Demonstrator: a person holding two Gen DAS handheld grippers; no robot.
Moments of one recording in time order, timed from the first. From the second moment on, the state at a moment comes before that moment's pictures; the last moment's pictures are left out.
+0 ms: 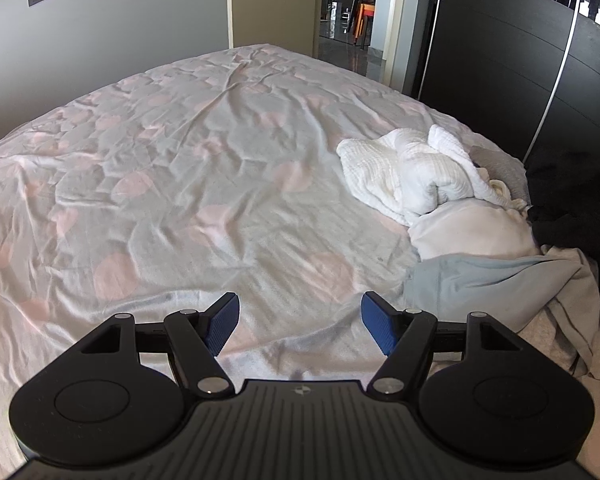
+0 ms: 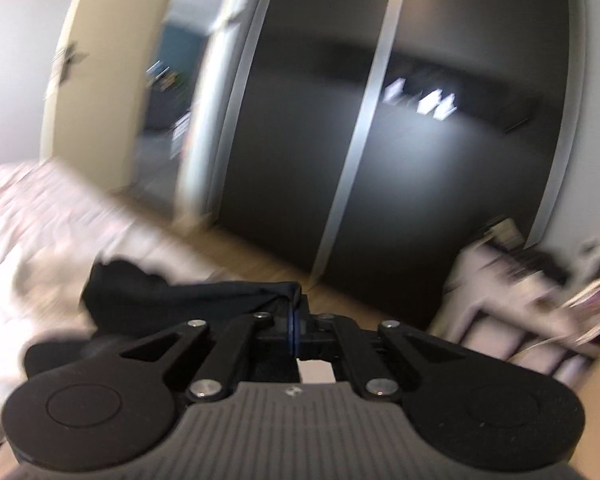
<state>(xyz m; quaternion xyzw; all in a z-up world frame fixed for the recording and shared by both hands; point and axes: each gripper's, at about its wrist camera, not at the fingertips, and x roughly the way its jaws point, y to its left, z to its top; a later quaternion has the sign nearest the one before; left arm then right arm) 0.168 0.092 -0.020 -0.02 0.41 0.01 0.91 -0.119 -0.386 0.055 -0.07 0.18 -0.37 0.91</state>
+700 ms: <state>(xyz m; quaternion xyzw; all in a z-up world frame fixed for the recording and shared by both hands) 0.152 0.038 0.003 0.03 0.39 -0.06 0.92 -0.255 -0.406 0.145 -0.05 0.13 -0.46 0.88</state>
